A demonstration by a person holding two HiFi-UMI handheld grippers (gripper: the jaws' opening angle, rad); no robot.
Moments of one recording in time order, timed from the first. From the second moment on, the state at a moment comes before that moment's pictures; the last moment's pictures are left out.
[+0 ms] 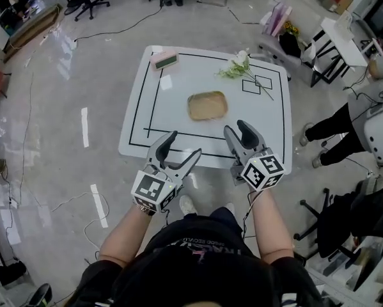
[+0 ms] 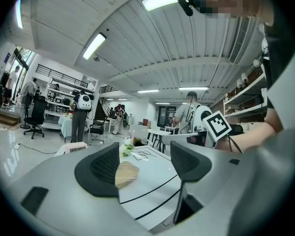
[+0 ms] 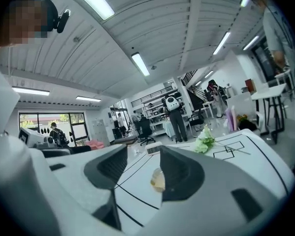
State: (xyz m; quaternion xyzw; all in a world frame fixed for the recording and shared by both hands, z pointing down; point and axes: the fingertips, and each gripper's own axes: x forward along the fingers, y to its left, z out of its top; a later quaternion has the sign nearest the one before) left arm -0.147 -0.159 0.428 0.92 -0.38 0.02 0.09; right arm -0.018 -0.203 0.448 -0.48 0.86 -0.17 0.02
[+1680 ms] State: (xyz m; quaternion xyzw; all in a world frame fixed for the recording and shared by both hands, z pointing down) left arm -0.094 -0.248 0.485 0.91 -0.38 0.05 0.15; right arm 0.016 -0.296 0.628 -0.46 0.76 -0.46 0.02
